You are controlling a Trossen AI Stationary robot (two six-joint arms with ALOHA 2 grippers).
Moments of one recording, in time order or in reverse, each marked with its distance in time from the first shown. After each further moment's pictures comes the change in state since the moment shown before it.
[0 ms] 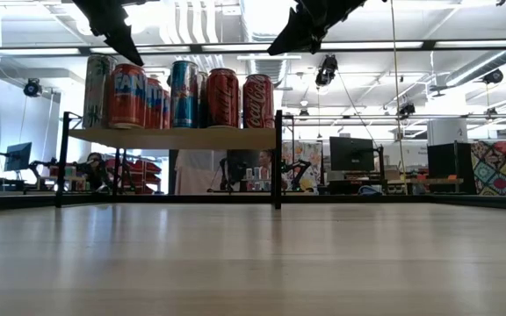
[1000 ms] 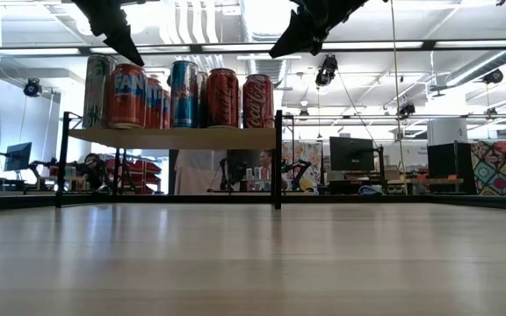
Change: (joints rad) left arm 0.000 0.000 0.000 0.000 0.030 0.075; right arm 0.000 0.001 0.000 -0.023 0.000 0.004
